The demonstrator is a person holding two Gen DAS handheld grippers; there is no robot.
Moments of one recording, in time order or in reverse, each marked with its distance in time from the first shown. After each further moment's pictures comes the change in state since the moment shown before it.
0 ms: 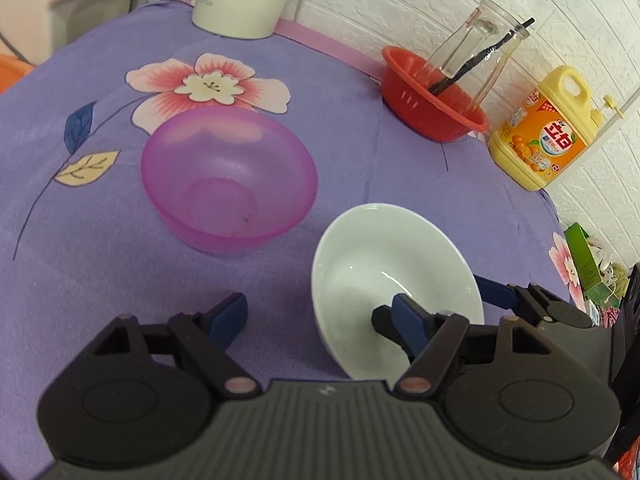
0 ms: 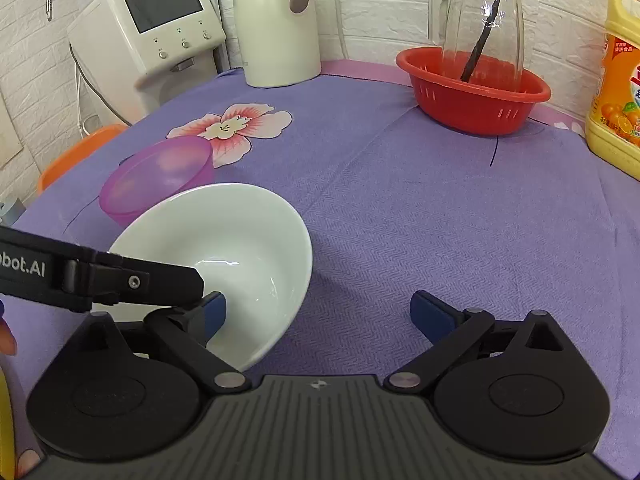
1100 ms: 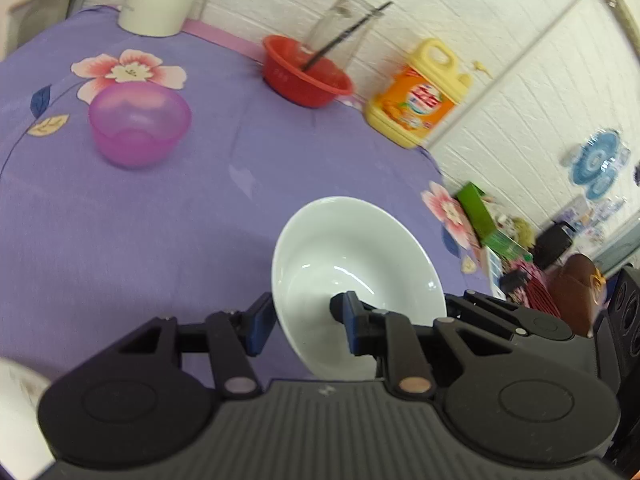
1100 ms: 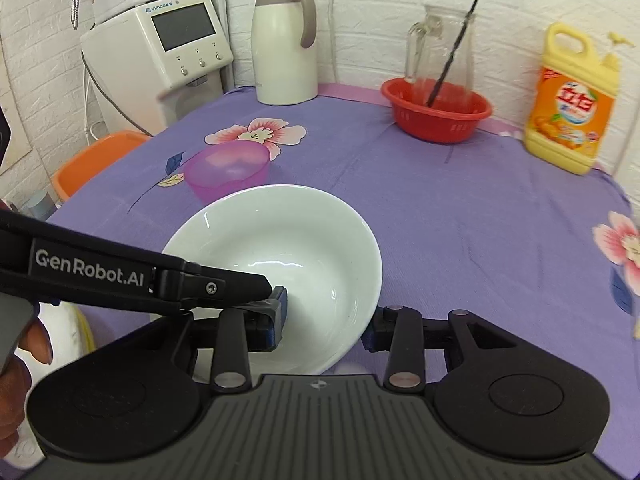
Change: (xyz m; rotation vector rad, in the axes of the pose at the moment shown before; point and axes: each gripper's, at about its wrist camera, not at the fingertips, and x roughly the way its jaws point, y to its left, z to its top) left arm -0.102 -0.048 -0.085 0.094 0.019 -0.266; right arm -0.135 0.072 -0.051 0.020 -0.042 -0.124
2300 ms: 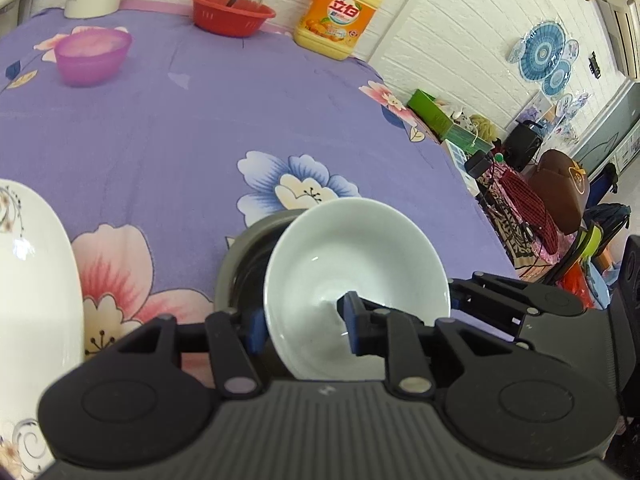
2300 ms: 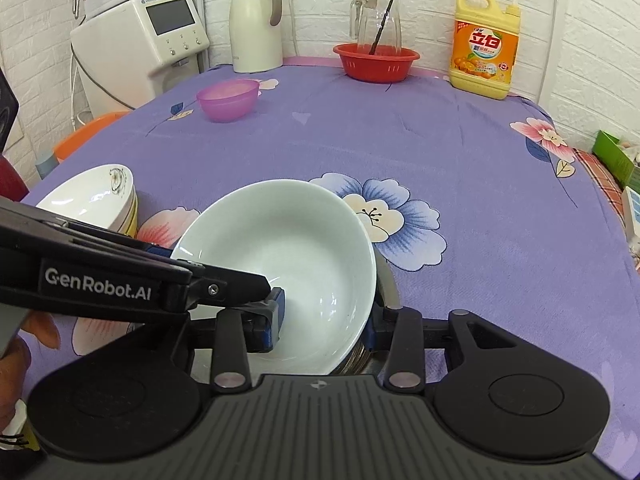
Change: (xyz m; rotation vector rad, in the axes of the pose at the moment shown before) left arm -0.015 -0.030 -0.121 0.213 0.107 -0.041; right arm -0.077 0.031 -0.134 0.112 -0.020 -0.090
